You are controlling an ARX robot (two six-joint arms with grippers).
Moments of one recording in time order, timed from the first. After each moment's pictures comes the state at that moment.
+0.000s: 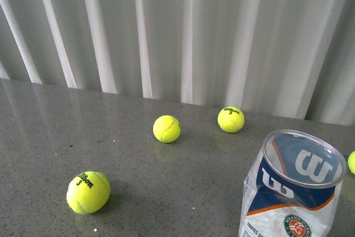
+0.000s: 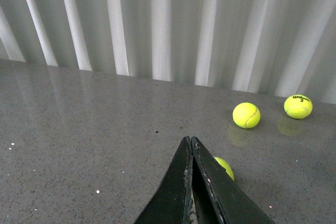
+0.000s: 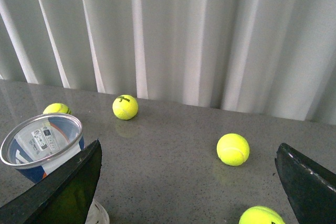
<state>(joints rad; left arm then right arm) 0.00 0.00 0.02 0.00 0.00 0.00 0.00 0.00 0.00 0.00 0.00 -0.01</state>
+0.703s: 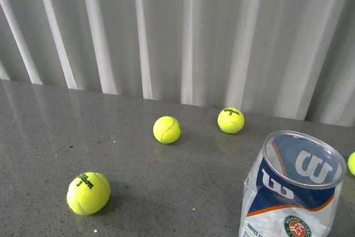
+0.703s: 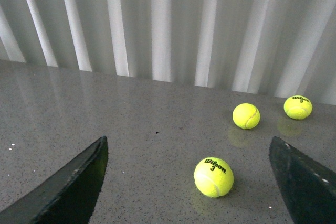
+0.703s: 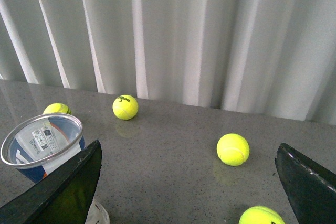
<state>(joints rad) 0.00 0.00 0.02 0.00 0.00 0.00 0.00 0.00 0.00 0.00 0.00 -0.01</state>
